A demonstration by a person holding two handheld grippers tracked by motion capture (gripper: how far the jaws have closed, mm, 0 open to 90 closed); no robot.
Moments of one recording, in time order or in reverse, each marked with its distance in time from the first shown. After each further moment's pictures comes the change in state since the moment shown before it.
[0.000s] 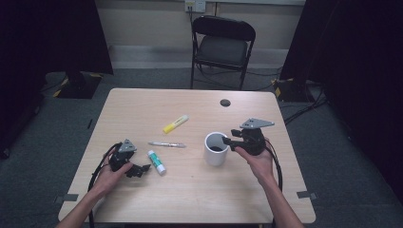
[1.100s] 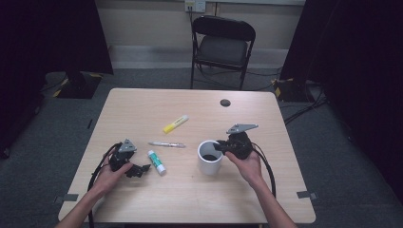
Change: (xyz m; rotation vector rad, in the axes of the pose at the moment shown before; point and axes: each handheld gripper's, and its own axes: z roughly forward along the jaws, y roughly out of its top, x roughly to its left) left arm 0.000 0.000 0.000 0.000 0.000 0.000; right arm 0.017 -0.011 0.033 0.103 0.113 0.002
